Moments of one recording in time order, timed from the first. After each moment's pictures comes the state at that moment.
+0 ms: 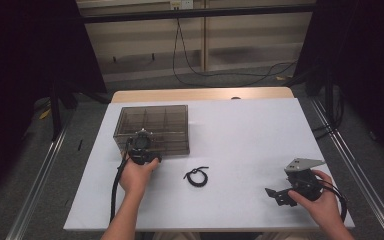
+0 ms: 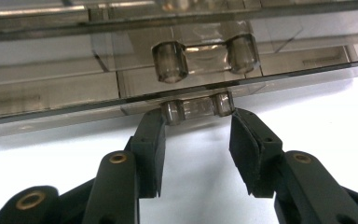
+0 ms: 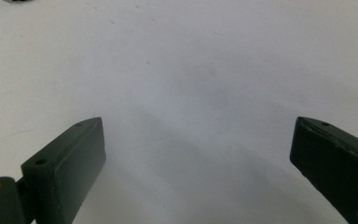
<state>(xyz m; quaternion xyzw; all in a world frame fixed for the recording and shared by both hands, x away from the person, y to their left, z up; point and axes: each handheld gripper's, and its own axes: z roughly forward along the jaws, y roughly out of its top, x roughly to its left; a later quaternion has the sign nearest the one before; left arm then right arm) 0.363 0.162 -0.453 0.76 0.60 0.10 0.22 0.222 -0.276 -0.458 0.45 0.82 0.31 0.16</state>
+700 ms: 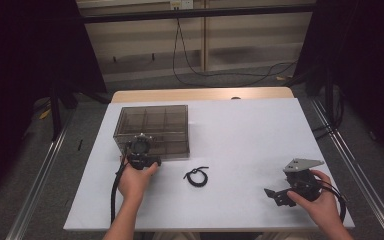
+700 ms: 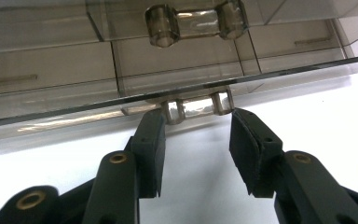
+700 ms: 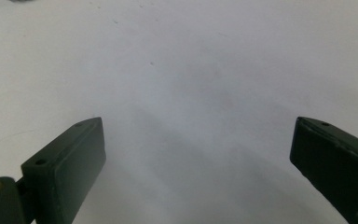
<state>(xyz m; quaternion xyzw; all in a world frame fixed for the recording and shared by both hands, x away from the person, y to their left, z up) 0.349 0.165 -0.454 0.76 0.59 0.10 0.23 0.222 -0.273 -0.458 0.45 0.82 0.31 0.16</state>
